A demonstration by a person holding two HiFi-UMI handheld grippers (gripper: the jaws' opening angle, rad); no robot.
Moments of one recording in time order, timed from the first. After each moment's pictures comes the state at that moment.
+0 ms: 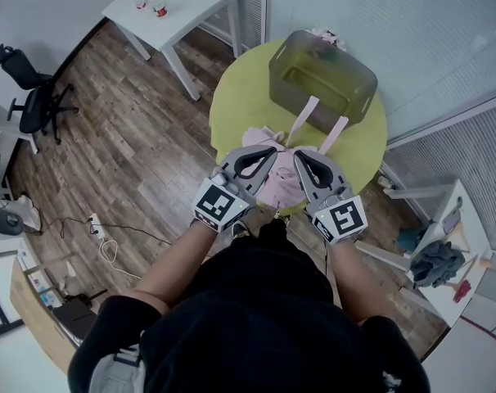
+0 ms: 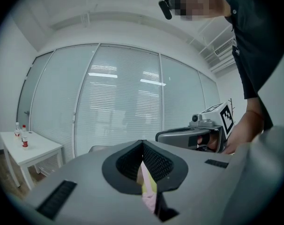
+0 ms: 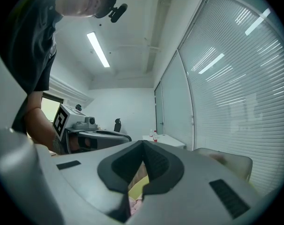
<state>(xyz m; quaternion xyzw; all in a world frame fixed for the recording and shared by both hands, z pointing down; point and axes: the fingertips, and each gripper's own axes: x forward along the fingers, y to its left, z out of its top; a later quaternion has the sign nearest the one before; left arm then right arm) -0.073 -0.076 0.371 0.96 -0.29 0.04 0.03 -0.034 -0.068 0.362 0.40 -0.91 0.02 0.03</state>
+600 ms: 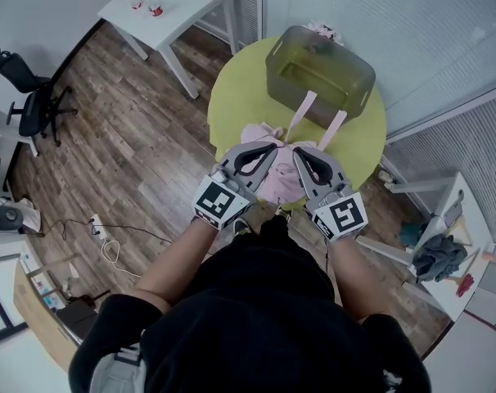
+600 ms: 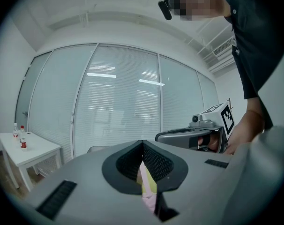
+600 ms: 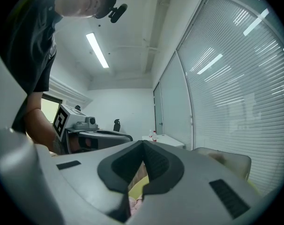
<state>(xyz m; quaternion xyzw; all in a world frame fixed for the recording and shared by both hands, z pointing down) -0.067 -0.074 0.368 0.96 -0.28 0.04 0.03 -0.032 -0.065 0.360 0.41 -0.91 0.02 0.02</state>
